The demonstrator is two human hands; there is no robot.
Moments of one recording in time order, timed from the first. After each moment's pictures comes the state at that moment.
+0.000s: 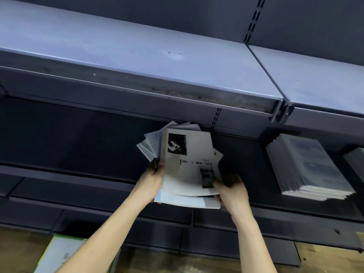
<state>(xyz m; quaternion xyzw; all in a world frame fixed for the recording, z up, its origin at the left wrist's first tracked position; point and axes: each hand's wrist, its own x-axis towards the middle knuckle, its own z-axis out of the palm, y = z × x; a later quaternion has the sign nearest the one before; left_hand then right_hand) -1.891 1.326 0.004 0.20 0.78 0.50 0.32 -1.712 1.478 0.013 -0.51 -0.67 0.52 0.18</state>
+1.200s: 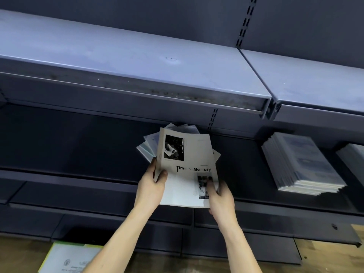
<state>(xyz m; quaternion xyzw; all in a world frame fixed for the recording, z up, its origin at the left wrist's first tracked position) -1.865 1.313 0.003 0.18 0.76 0.57 0.24 -1.711 1.436 -0.004 -0.47 -0.66 0.54 0.23</state>
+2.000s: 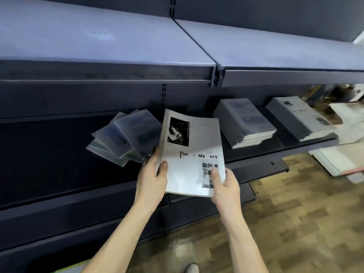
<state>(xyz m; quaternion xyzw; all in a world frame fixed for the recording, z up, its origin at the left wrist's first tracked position) -1.812 1.340 0.027 0.36 0.68 0.56 0.29 -1.635 1.406 0.008 -0.55 -0.55 0.49 0.40</state>
